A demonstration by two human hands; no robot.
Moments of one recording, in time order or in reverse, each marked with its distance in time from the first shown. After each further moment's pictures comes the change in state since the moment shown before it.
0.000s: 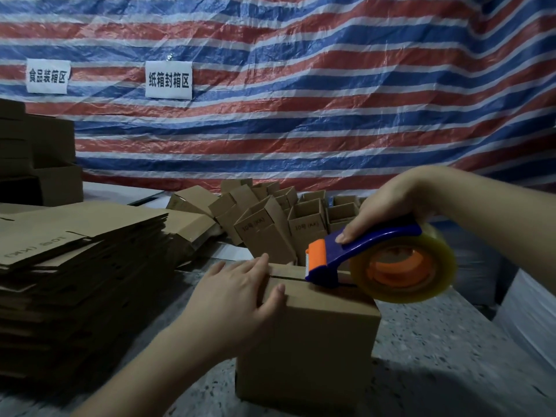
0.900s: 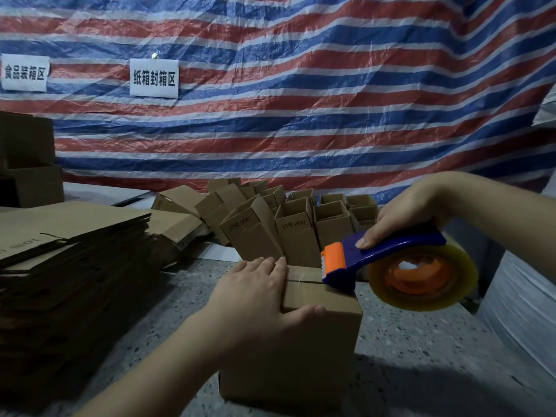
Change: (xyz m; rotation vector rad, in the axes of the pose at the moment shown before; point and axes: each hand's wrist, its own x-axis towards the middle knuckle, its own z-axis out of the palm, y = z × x) left_hand 0.022 0.035 0.014 0.110 -0.070 0.144; right_hand -0.014 0.053 0.004 0.046 -0.077 0.017
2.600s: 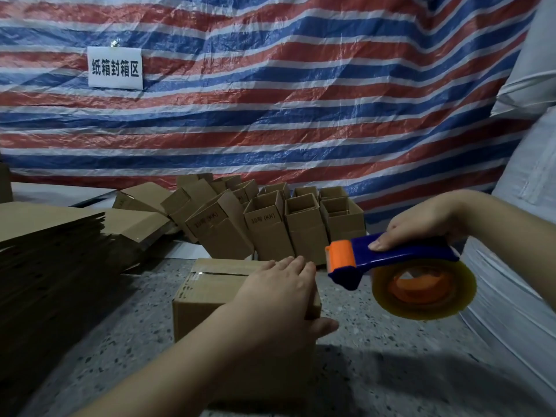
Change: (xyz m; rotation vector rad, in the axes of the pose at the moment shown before) left_hand 0.032 0.072 -0.005 -0.018 -0.078 0.242; right_hand 0.000 0.079 0.020 0.162 0.000 -0.004
